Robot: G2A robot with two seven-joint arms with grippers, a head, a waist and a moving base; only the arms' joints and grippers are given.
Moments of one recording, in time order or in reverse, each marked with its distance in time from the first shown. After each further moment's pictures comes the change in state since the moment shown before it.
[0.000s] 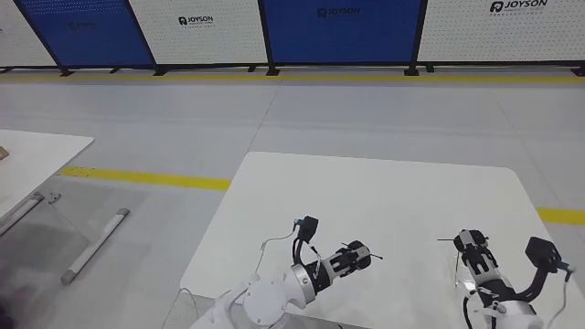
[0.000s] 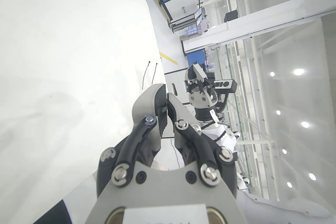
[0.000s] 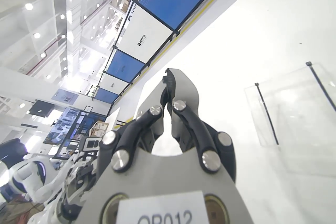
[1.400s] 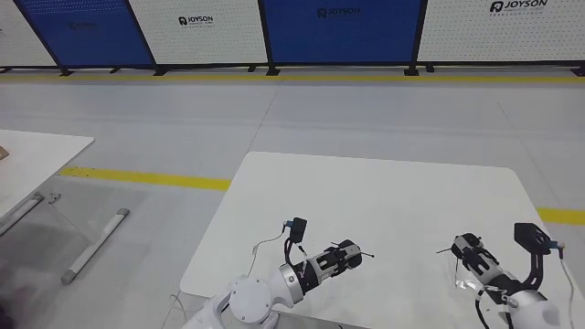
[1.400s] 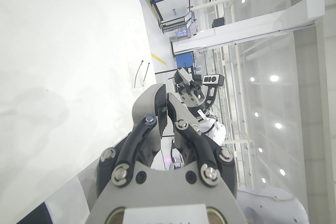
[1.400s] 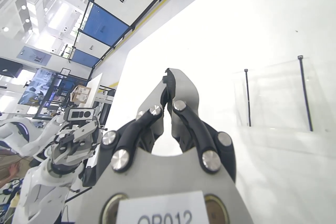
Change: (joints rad) left arm 0.077 0.017 -0.097 -0.004 -0.129 -0.092 -0.066; right arm 0.040 0.052 0.106 -0.022 -0.071 0.051 0.414
